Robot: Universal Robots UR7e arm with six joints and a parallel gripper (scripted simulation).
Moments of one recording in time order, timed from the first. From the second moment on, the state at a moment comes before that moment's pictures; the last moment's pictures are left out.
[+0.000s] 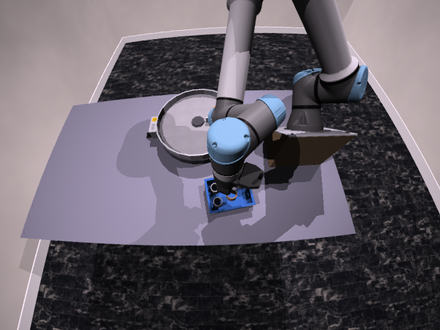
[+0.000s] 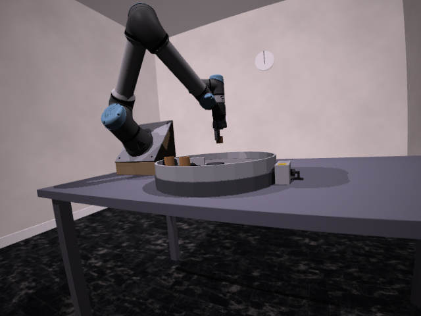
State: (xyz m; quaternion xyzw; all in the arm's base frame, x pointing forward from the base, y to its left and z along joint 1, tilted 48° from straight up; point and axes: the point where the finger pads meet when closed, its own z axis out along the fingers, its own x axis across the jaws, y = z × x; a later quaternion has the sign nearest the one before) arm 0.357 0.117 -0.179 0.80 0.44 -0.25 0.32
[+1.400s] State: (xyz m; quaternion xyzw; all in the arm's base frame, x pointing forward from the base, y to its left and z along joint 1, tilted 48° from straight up) arm 0.359 0.075 -0.133 0.80 0.44 -0.25 0.32
